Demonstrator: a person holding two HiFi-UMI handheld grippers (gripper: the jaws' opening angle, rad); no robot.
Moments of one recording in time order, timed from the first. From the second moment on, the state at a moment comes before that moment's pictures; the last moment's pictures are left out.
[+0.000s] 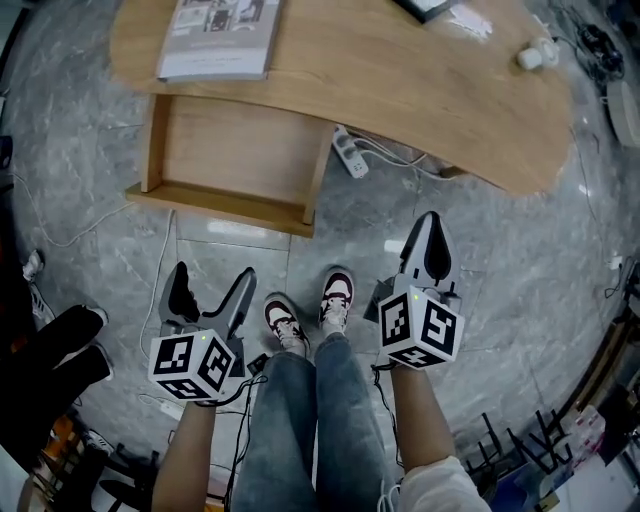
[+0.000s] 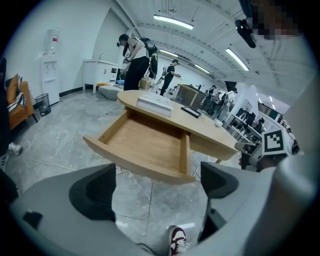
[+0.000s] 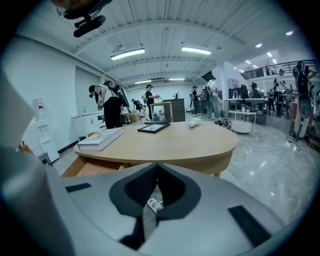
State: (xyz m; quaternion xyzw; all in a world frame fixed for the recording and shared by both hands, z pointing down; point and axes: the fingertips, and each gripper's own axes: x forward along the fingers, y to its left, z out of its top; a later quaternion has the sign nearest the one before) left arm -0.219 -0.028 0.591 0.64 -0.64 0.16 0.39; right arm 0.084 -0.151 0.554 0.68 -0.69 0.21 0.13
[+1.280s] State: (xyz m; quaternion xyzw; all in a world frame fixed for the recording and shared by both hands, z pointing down) left arm -0.262 -0.060 0.721 0.74 -0.59 0.19 0.26; right arm 0.046 -0.065 0.574 0.61 -0.70 0.29 0.23
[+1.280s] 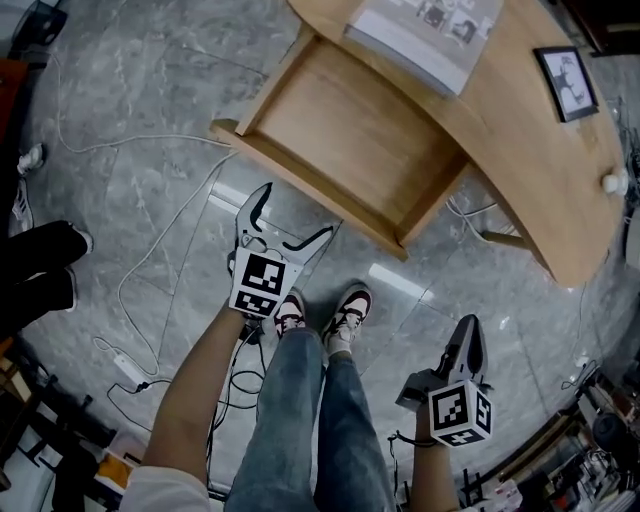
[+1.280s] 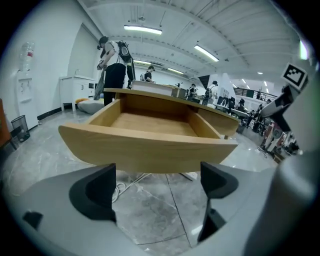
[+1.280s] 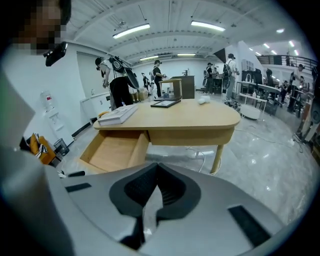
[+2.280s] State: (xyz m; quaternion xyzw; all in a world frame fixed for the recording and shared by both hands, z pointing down) left arm -0.268 -0.088 0.727 0.74 -0.60 0.19 0.25; right arm 0.062 -0.067 0.604 0.62 -0.67 0.32 0.25
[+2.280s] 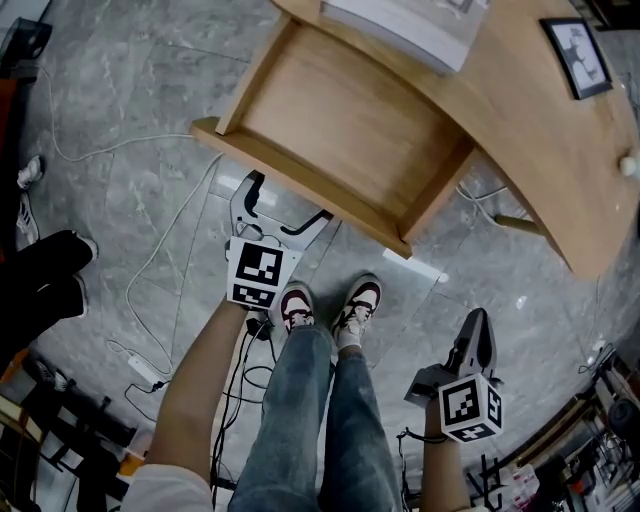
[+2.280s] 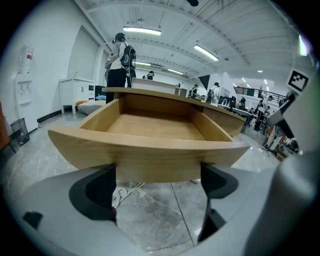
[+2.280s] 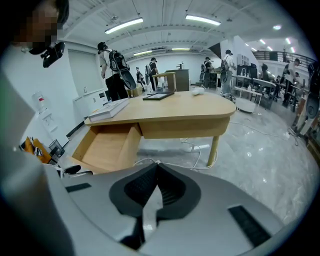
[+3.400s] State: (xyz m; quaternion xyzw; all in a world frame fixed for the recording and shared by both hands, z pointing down) left arm -0.266 -0.093 0.688 0.73 -0.61 0.18 0.25; right arm 0.072 -0.085 0.607 0.63 -0.66 0.33 0.24
